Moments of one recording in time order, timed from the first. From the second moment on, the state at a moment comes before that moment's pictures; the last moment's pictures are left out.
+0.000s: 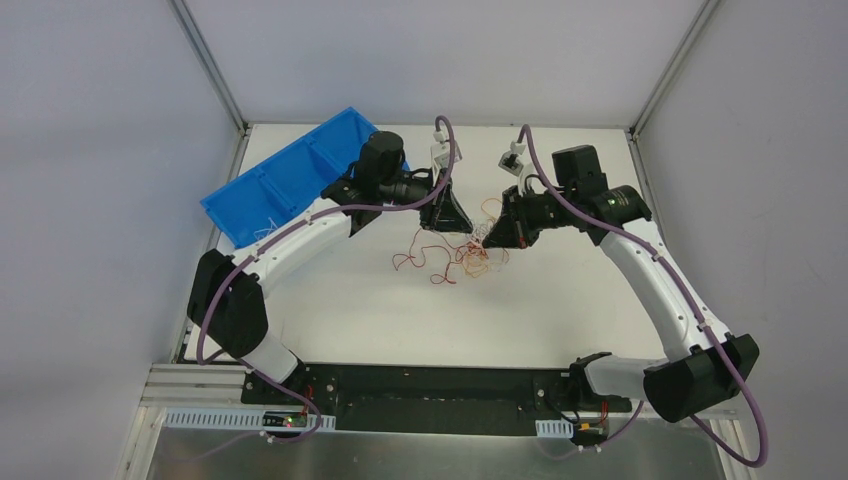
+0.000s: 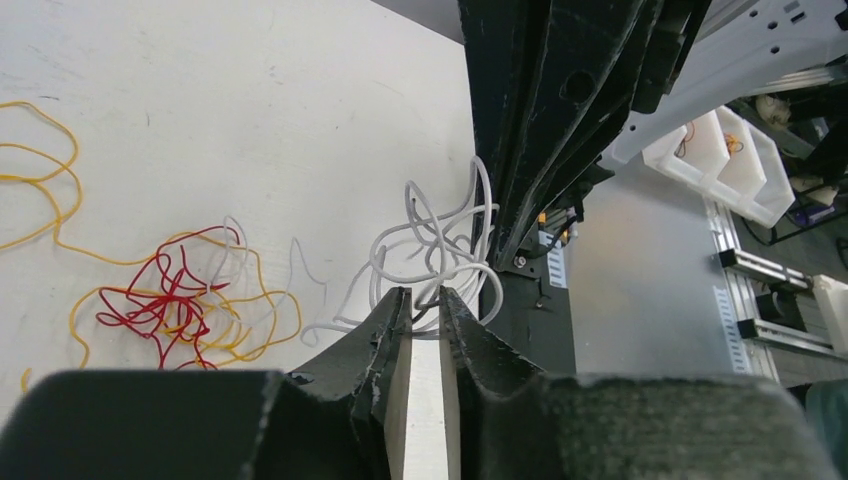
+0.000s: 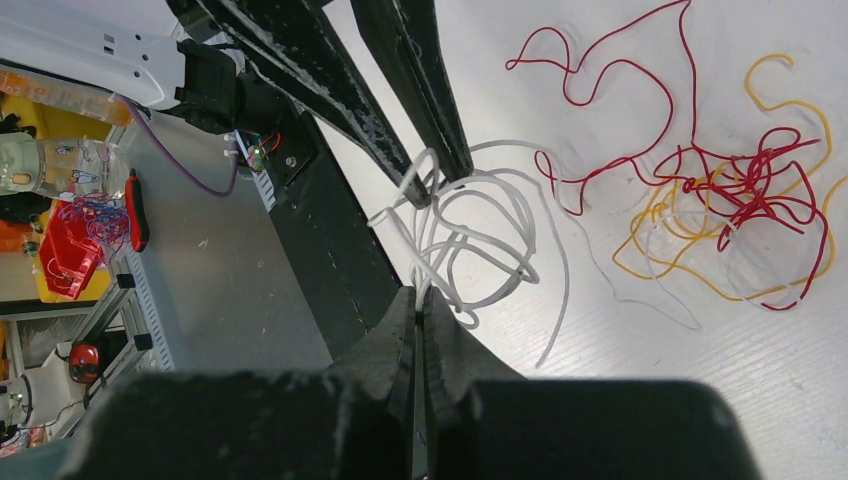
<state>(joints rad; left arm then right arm) -0.63 1.57 1.30 -0.05 0.97 -0.22 0.39 1.26 1.32 -0.92 -0.79 -0.04</state>
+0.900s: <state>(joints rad) -0.19 1.50 1.33 0.10 0.83 -0.61 0.10 1.22 1.24 -1.06 -0.77 -0.17</state>
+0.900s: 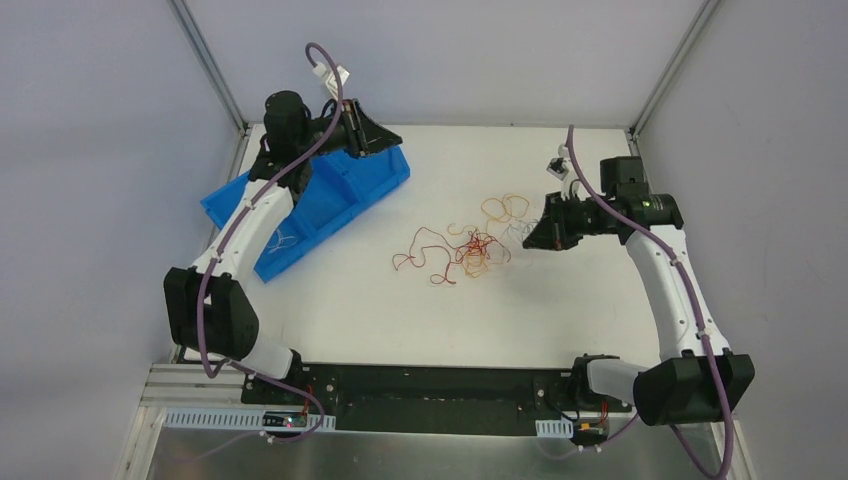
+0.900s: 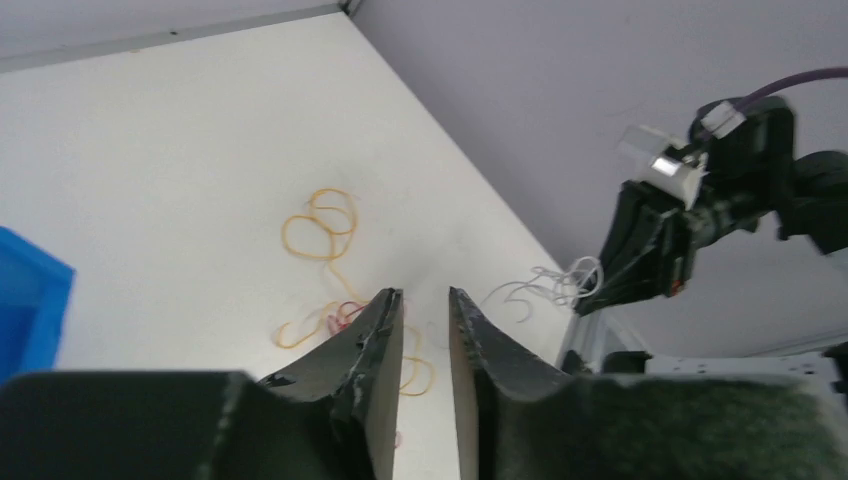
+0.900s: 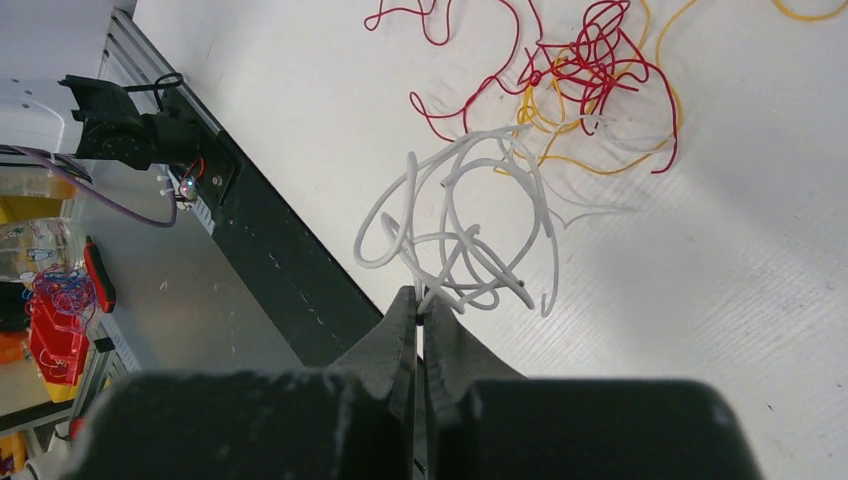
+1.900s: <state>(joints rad) -0.71 1.56 1.35 -0.12 0.99 -0.08 0.34 1.23 1.37 -1.04 -0.88 -0.03</state>
